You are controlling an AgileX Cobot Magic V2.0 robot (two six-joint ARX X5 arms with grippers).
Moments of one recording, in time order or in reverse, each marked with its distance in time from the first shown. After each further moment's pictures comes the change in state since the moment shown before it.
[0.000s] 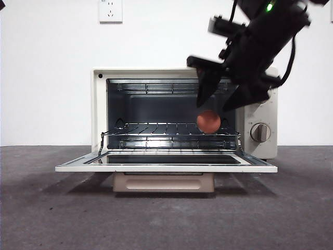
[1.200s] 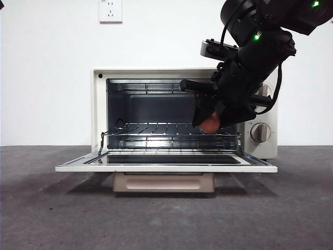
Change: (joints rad) left arm 0.000 -0.010 0.000 -0.014 0.000 0.000; right arm -0.005 0.147 0.000 0.138 -0.001 -0.008
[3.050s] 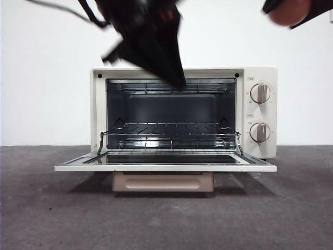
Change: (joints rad) left arm -0.439 0.853 0.426 0.157 -0.058 0.023; right arm 0.009 -0.736 0.000 -0.758 -0.142 -0.001
